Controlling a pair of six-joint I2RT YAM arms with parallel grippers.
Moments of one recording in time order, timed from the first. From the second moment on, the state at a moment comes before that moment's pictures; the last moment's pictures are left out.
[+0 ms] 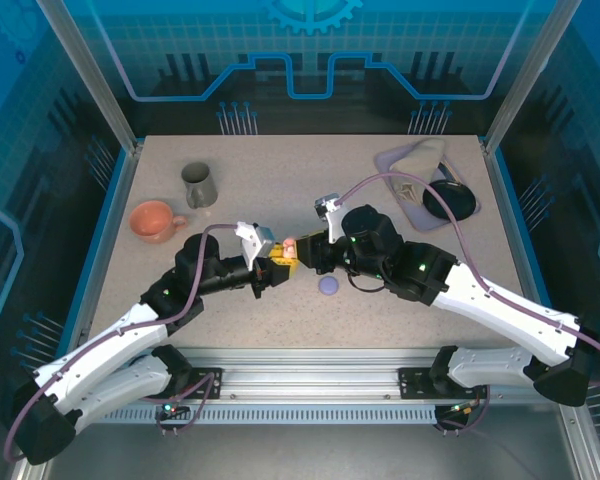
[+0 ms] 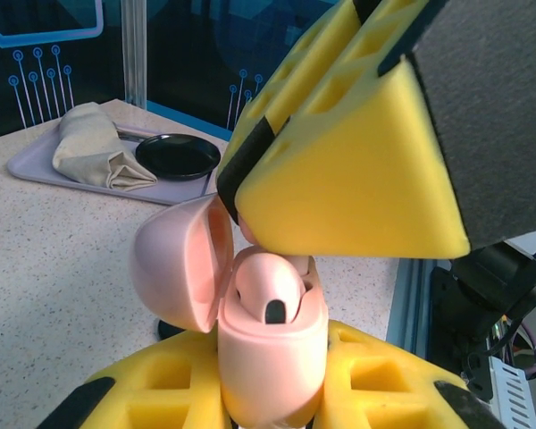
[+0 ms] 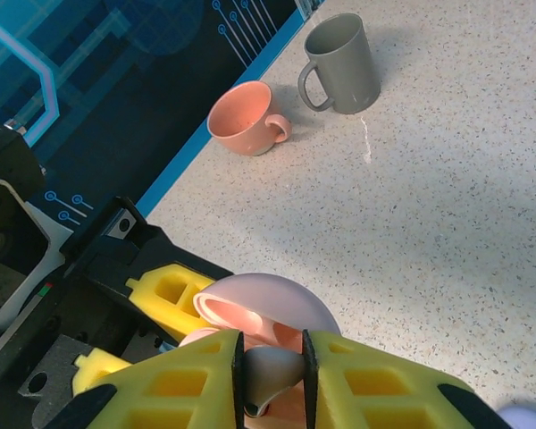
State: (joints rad) left arm -0.65 0.86 0.61 0.06 0.48 -0.11; right arm 0.98 1.17 1.17 -0.48 0.03 0.54
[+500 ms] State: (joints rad) left arm -0.65 0.86 0.61 0.06 0.48 -0.11; right arm 0.97 1.16 1.19 -0.54 0.02 0.54
